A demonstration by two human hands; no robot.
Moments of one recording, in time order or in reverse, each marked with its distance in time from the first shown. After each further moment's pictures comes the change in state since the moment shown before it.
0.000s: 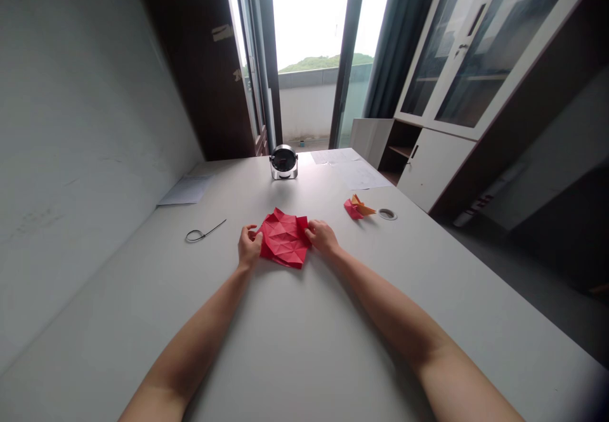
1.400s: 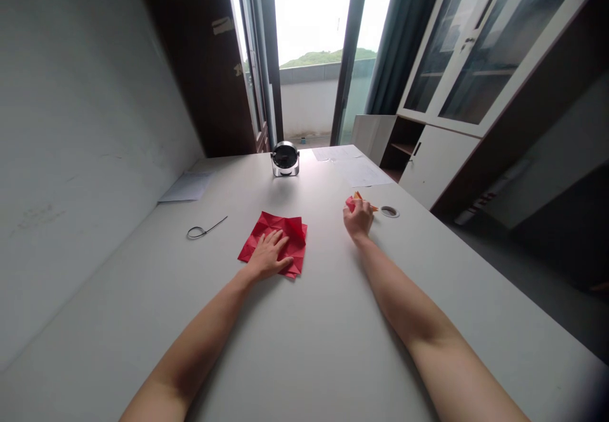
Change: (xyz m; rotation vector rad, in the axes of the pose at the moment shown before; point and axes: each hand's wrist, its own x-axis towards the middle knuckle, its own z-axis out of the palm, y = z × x) left_hand -0.021 -0.006 0.003 0.954 -0.739 0.513; right_hand 0.022 0.076 -0.049 -0.165 0.501 0.371
